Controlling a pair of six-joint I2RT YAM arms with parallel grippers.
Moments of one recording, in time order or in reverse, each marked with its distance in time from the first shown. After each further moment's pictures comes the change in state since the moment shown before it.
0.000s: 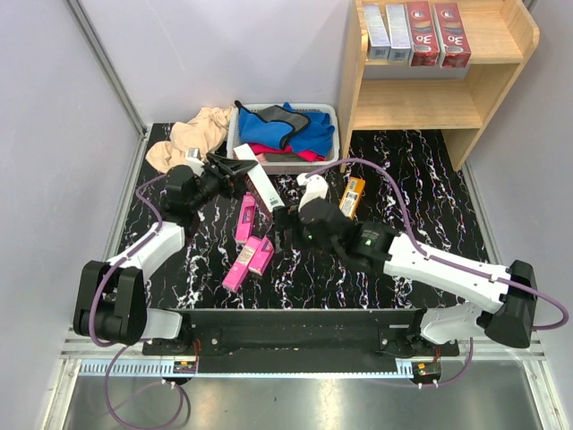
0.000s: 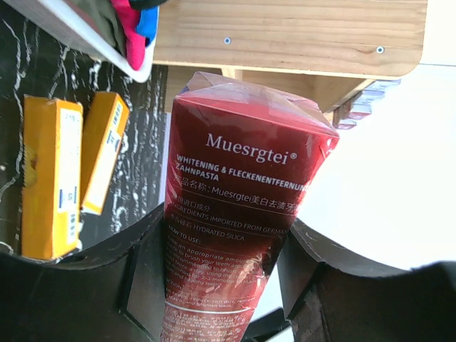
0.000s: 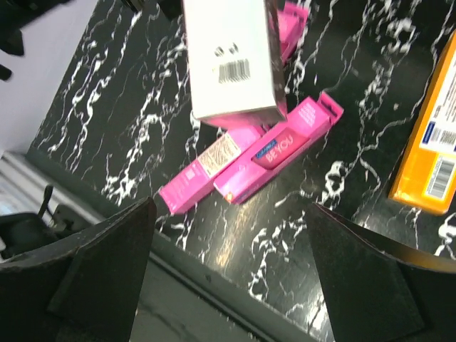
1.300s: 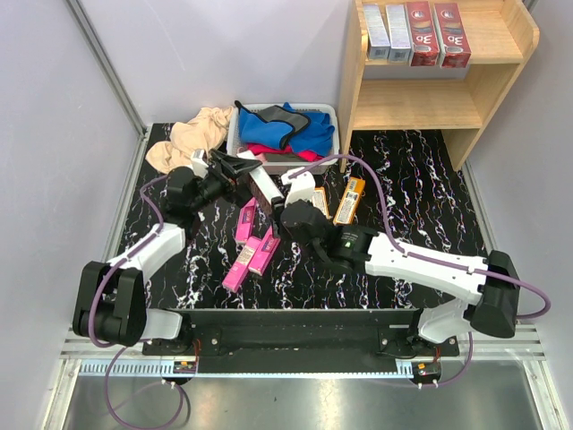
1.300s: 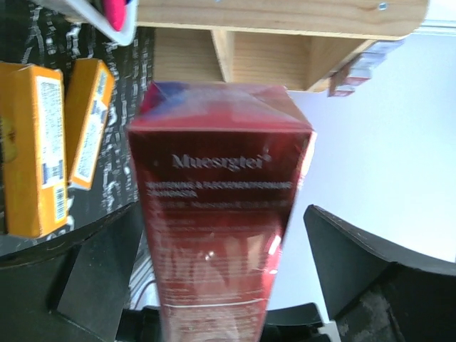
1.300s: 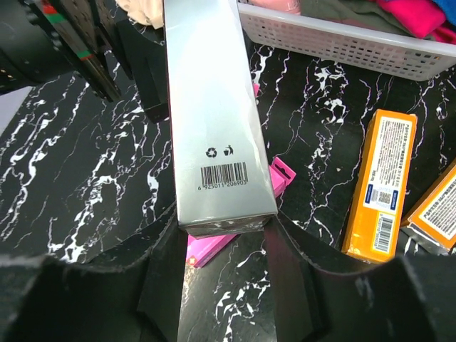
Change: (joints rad) left arm -0.010 -0.004 -0.029 0.061 0.090 -0.027; right arm 0.076 0.119 0.038 0.170 0.313 -0.168
